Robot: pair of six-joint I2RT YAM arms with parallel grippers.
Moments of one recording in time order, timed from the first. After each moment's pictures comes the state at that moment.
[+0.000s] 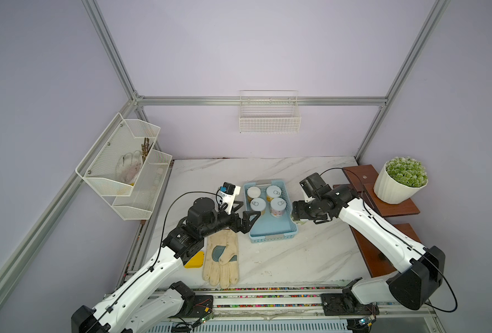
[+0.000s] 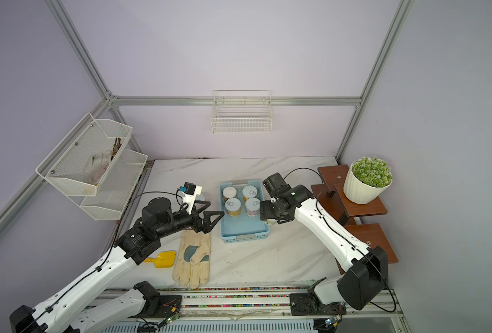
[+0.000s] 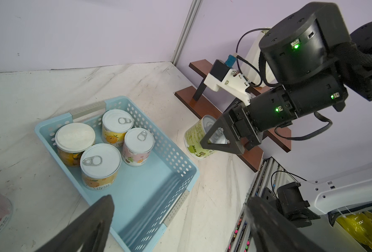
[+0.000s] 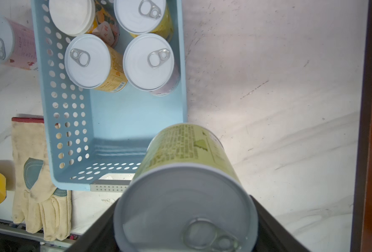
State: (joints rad) left arm -0.58 0.93 0.84 -0.19 0.33 -0.34; right arm 0.55 1.43 1.35 -1.07 0.06 0.50
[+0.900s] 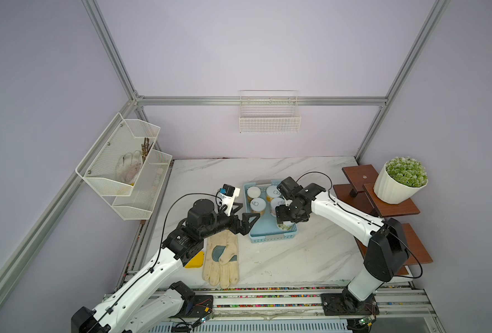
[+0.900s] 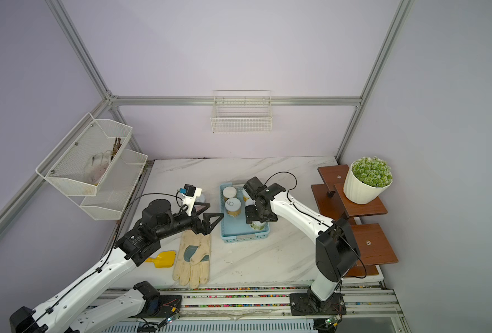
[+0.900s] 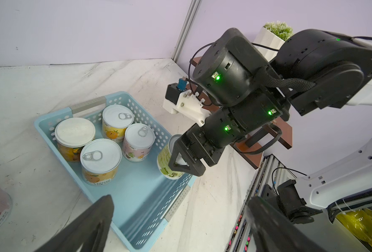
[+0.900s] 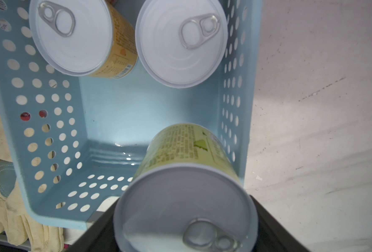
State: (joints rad) left arm -0.58 0.91 0.80 -0.19 0.34 -0.34; right arm 0.63 1.68 1.40 -1.00 0.03 0.53
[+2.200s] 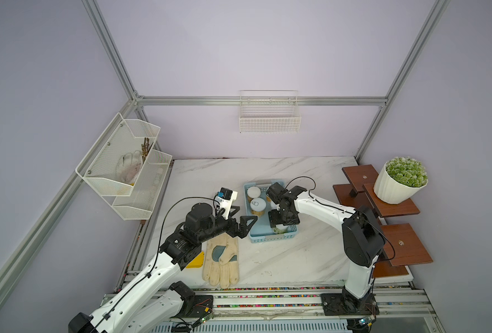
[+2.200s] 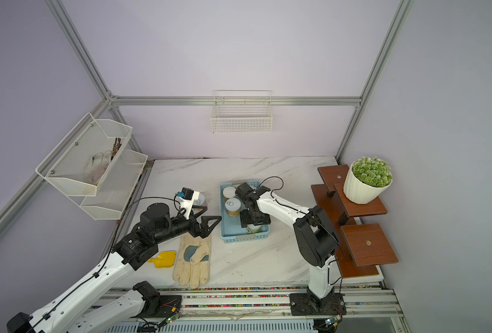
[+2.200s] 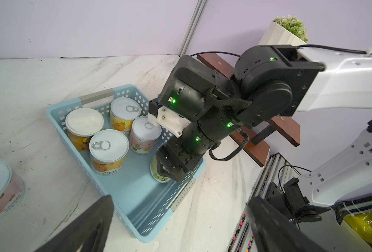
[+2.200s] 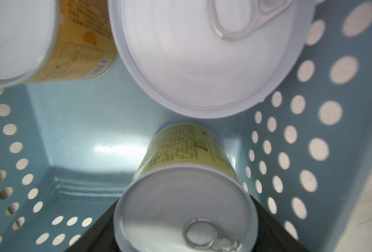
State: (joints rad) left arm -0.58 0.87 0.77 -0.22 0.30 -0.34; right arm 0.66 1.88 1.44 -0.96 0.06 0.53
